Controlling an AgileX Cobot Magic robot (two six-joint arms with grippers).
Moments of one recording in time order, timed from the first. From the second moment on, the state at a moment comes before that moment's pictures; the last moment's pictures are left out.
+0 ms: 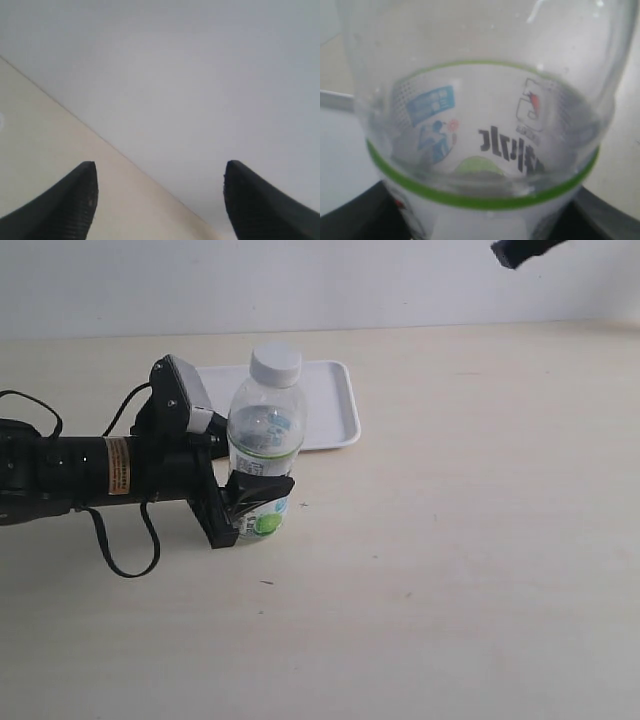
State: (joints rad) left arm -0.35 1.98 -0.75 1.01 -0.92 -0.29; right arm 0.09 1.51 -1.08 -1.74 0.11 1.10
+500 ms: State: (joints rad) left arm -0.35 1.95 -0.75 1.03 -0.87 -0.29; right arm 0.09 1.51 -1.19 0.01 0.75 -0.21
